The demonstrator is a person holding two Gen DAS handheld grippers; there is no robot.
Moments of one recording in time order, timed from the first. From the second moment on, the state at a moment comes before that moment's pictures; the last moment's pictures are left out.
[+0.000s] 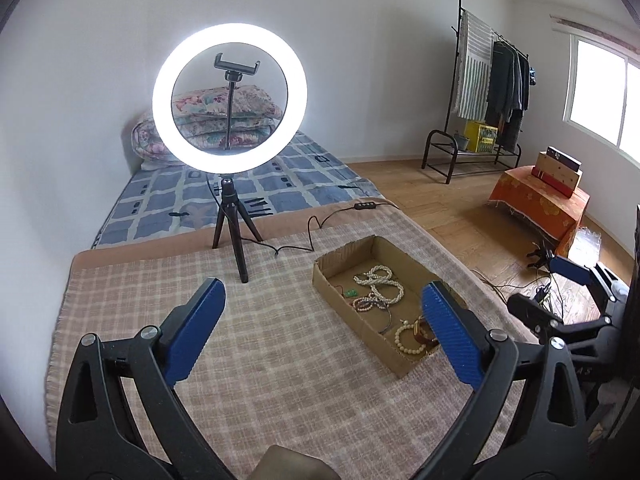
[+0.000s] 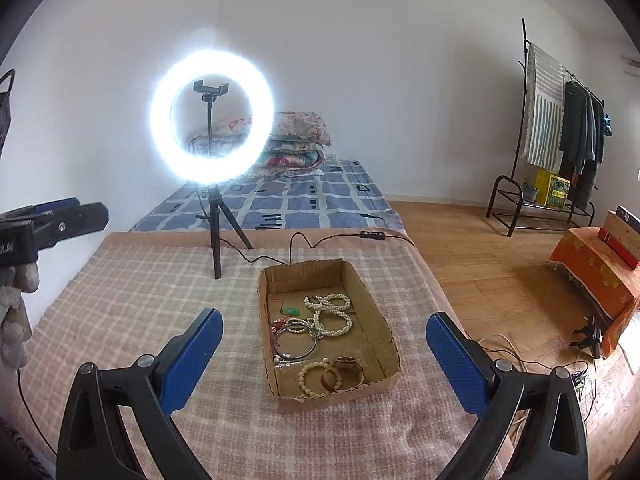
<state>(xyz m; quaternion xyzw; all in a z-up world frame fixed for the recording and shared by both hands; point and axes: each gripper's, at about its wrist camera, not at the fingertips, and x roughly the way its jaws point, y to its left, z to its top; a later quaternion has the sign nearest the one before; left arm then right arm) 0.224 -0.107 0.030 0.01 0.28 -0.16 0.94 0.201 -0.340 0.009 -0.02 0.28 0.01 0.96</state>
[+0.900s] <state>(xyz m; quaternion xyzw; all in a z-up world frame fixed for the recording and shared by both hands) 0.167 -0.112 -0.005 0.04 0.30 -0.17 0.94 0.179 -0.338 -0.002 -0.02 0.26 0.00 0.97</state>
